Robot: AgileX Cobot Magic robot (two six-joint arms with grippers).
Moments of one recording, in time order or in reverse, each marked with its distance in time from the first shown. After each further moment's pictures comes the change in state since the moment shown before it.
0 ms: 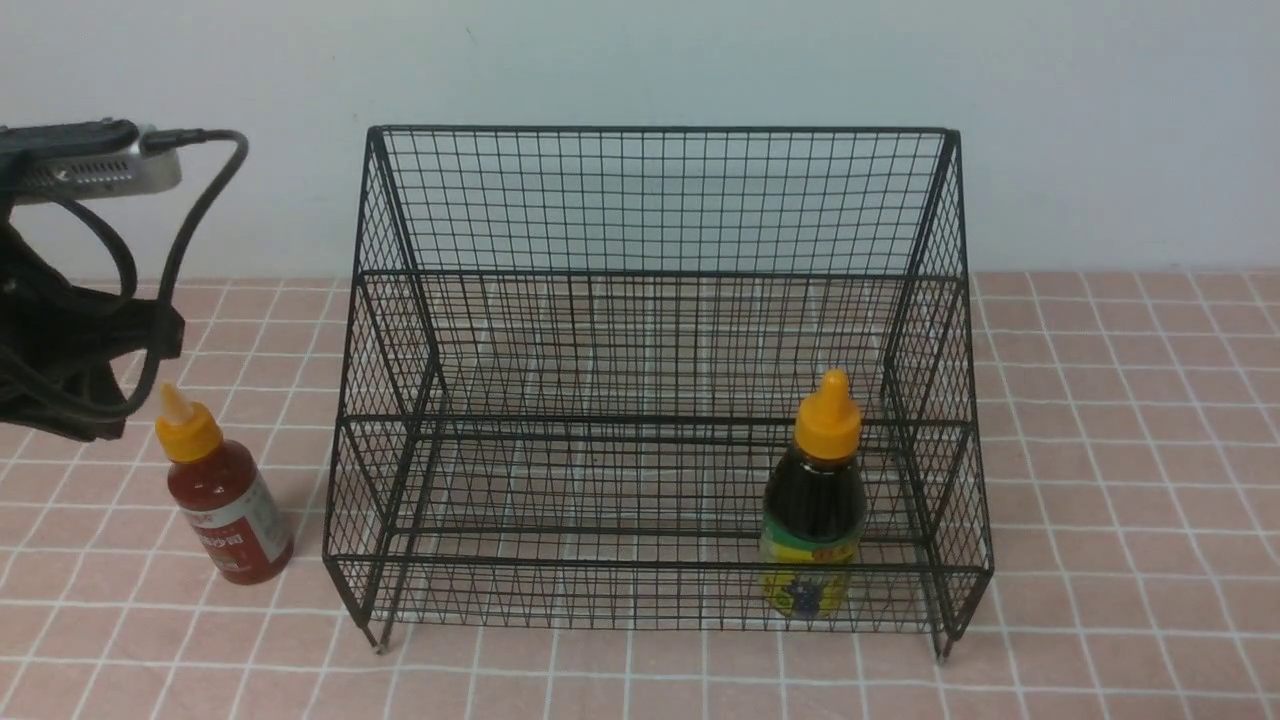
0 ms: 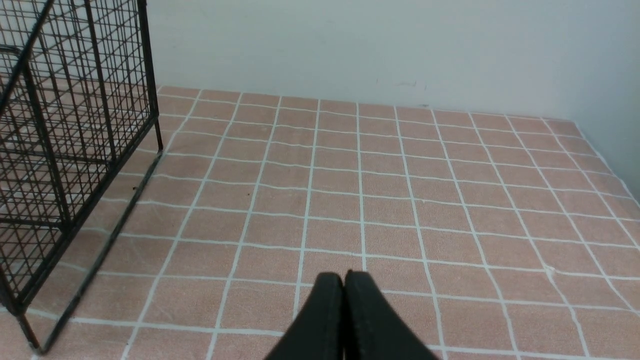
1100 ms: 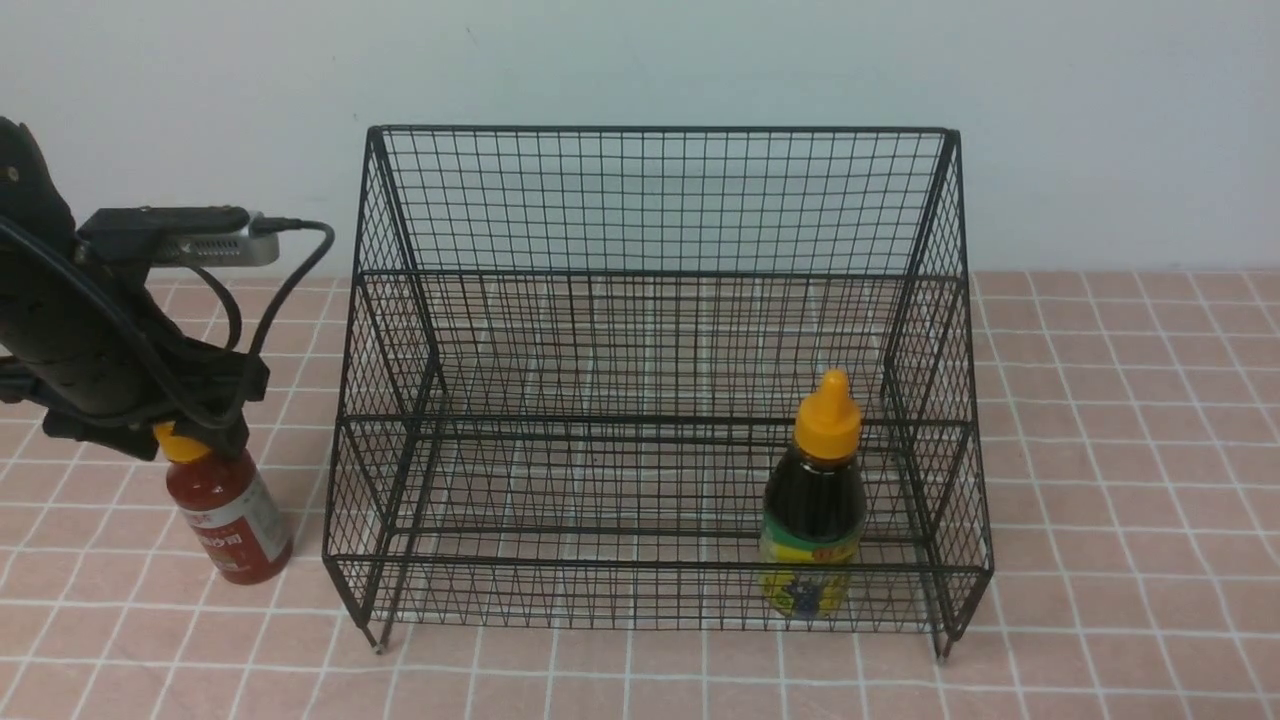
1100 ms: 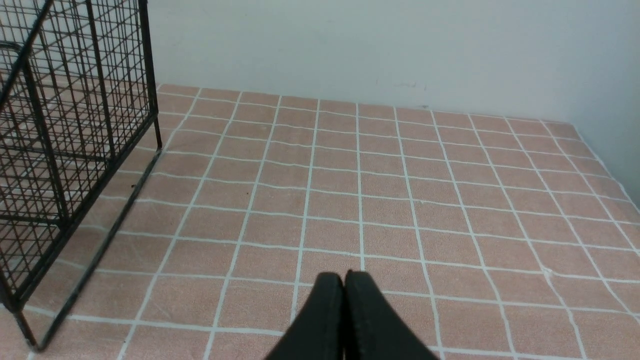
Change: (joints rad) right arm 0.000 0.000 0.000 0.000 0.000 -0.011; left arm 0.001 0.277 -0.002 -0.026 -0.191 0.103
